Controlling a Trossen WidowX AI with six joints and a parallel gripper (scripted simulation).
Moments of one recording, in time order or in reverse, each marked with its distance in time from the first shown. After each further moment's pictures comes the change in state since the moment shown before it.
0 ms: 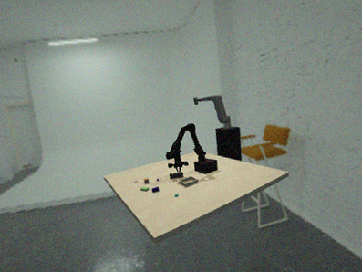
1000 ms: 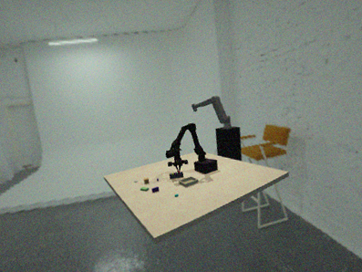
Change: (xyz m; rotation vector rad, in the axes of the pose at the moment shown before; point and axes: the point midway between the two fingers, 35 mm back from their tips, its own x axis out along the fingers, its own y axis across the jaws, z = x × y) arm -0.015 -0.001 0.000 -0.004 0.000 0.000
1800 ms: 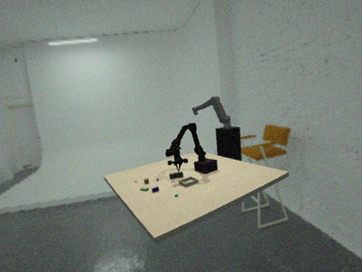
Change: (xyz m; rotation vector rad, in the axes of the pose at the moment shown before) arm -0.012 0.000 0.000 -0.003 0.000 0.000
